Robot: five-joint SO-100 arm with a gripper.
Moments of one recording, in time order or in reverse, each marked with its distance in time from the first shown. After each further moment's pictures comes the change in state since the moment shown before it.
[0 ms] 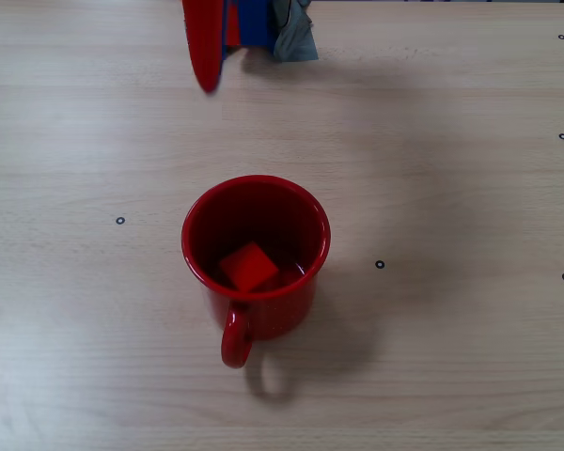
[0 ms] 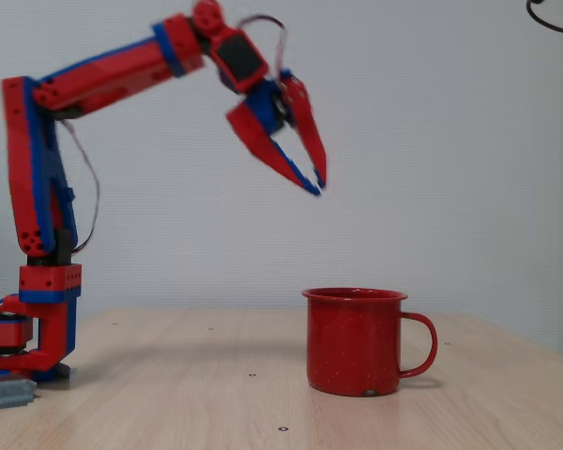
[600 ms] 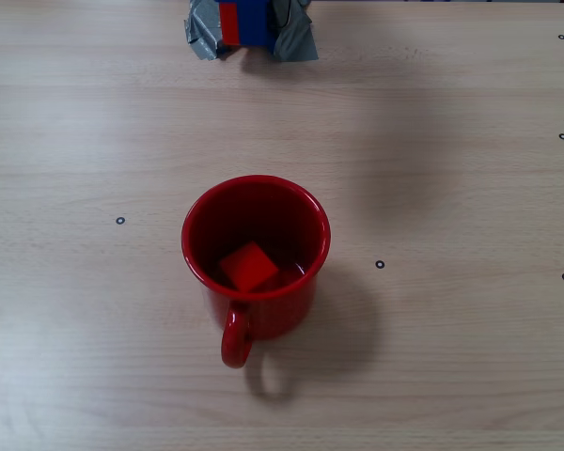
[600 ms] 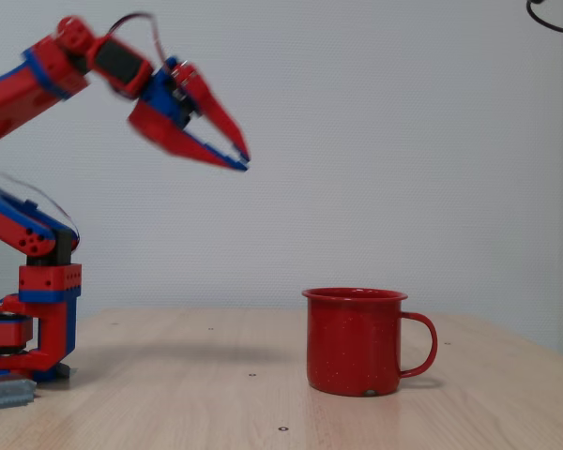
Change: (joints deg) arm 0.3 50.2 43.9 -10.3 -6.0
